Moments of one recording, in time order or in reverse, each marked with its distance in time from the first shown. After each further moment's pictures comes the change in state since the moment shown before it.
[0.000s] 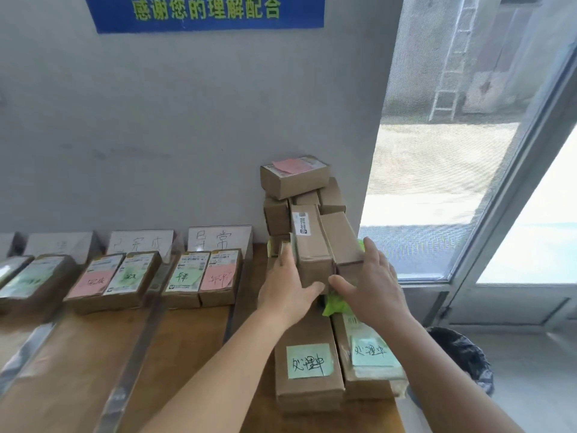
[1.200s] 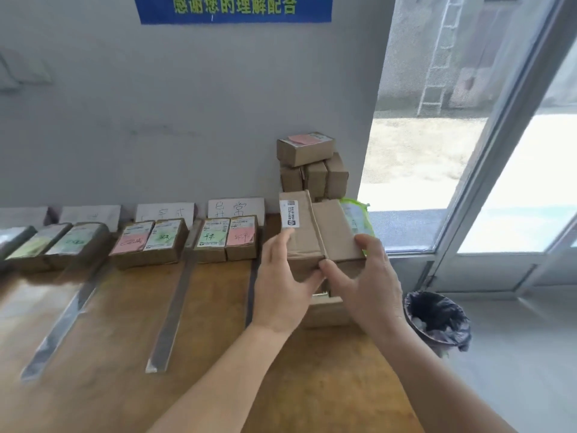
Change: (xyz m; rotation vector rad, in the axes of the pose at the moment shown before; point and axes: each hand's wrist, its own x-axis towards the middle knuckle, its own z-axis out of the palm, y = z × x) left_hand -0.160 -0.023 -0.040 -0.217 0.354 0.289; right_hand -0.164 -0.052 0.004 0.209 0.252 -0.054
